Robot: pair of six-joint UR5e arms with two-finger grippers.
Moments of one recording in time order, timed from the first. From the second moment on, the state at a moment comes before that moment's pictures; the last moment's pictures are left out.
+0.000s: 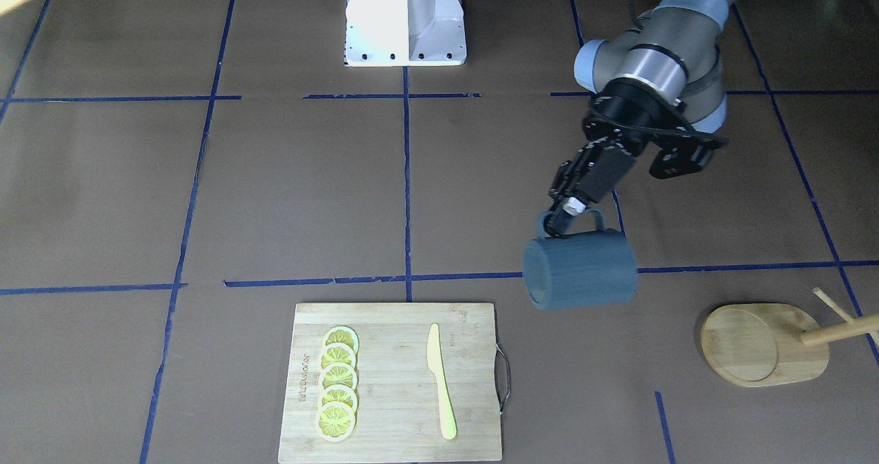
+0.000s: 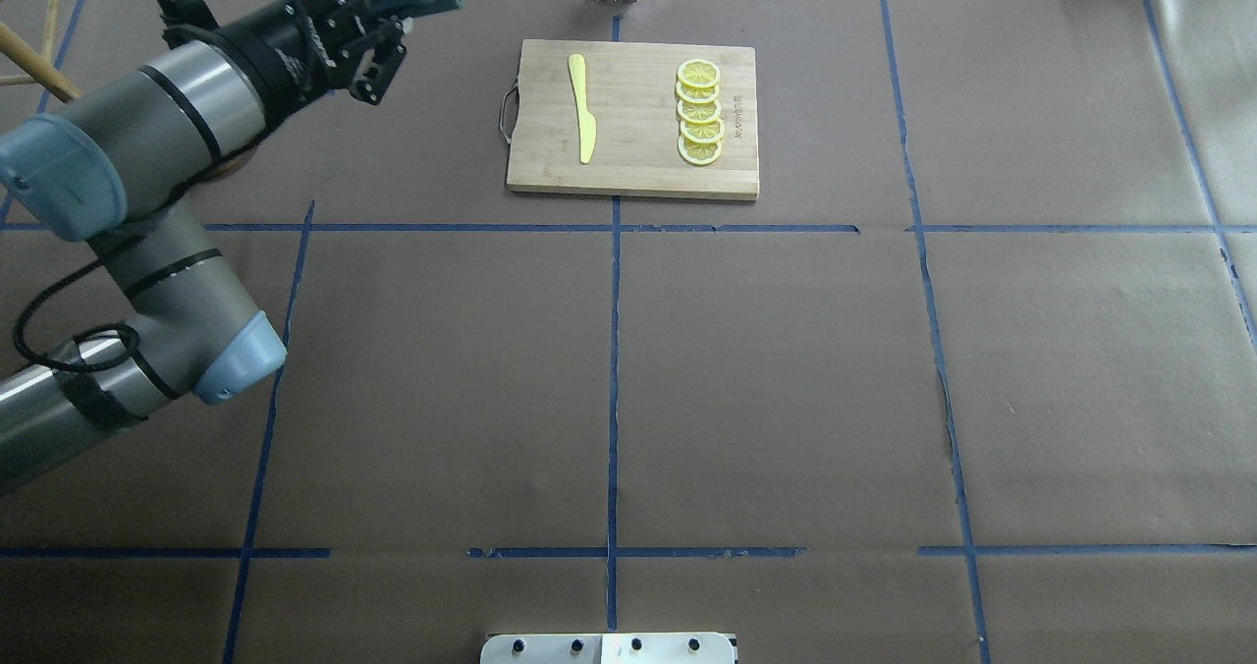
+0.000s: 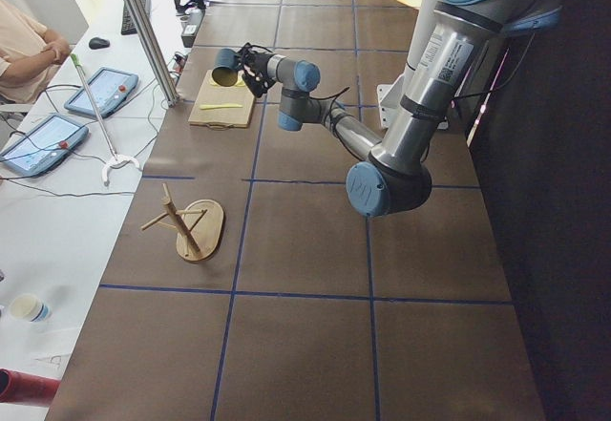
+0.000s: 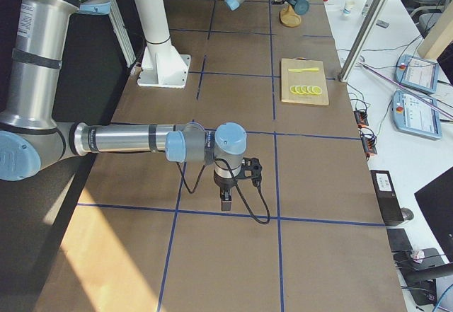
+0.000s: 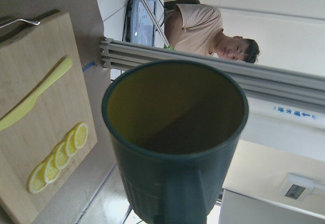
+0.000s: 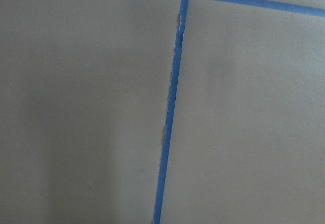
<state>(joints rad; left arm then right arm) -0.82 -2.03 -1.57 -2.95 -1.41 -2.57 1.46 -1.82 1.87 -1.60 2.27 -0.02</state>
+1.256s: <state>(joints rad) -1.14 -1.93 -1.13 -3.37 -1.59 -2.85 1.46 -1.81 1.87 -1.60 2.26 -0.02</state>
